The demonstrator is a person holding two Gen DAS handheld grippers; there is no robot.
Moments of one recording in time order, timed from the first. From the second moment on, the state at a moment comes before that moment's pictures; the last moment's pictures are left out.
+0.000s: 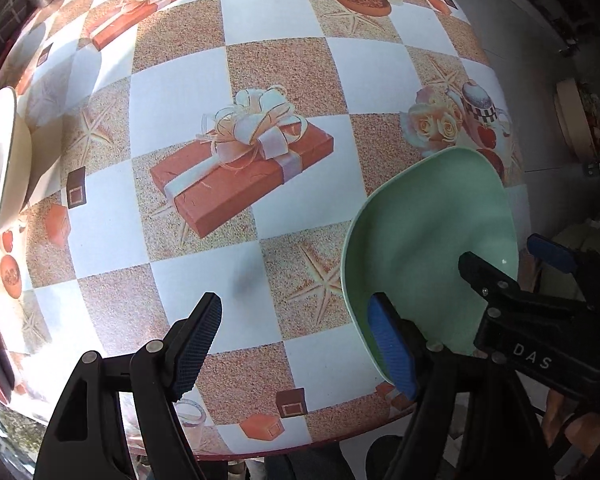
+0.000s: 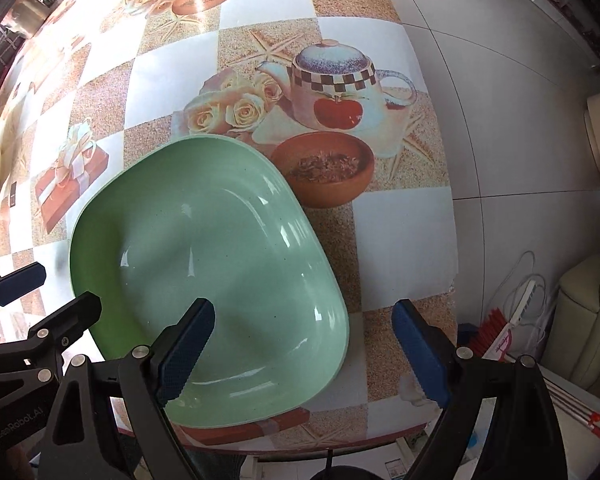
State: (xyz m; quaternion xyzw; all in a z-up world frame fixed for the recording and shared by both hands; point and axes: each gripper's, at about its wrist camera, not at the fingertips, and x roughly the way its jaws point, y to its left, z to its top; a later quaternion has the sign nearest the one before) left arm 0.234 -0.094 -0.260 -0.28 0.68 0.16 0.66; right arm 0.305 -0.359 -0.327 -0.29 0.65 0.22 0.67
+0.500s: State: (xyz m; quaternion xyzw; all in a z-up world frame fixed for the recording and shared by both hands) left arm 0.245 -0.132 -0.280 -0.26 0.70 0.18 0.64; right arm 0.299 -0.327 -0.325 -0.28 0.67 0.27 0.63
